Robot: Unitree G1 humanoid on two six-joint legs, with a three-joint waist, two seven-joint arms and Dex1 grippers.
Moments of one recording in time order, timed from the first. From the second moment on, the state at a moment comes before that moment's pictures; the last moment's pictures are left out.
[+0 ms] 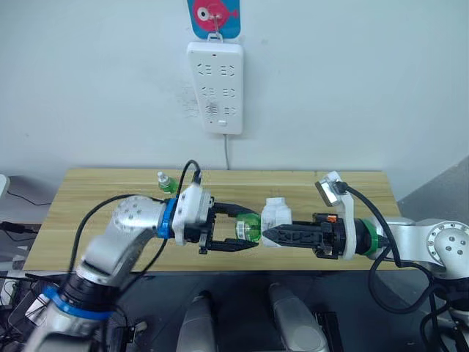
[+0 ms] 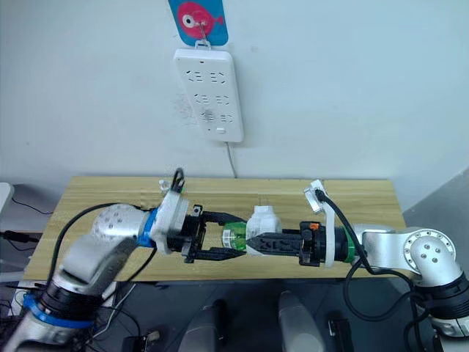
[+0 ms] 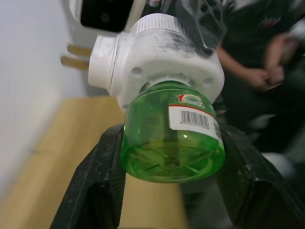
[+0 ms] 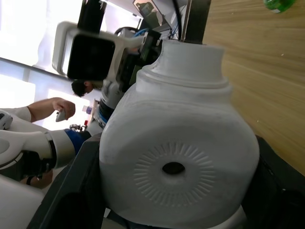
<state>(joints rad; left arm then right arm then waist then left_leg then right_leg) -0.41 0.77 -0.19 -0.31 -0.75 0.52 -1.21 -0.37 -0.78 0.11 -0.39 1.91 1.08 0.14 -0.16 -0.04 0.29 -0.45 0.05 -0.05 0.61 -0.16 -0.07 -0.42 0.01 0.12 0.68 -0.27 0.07</state>
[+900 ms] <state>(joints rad) -0.15 0.56 -0.08 -0.31 -0.40 -0.20 -1.13 -0.33 -0.77 0.10 -0.42 1.94 1.01 0.13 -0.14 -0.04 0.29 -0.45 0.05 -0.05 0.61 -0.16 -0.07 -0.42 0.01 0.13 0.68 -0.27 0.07</state>
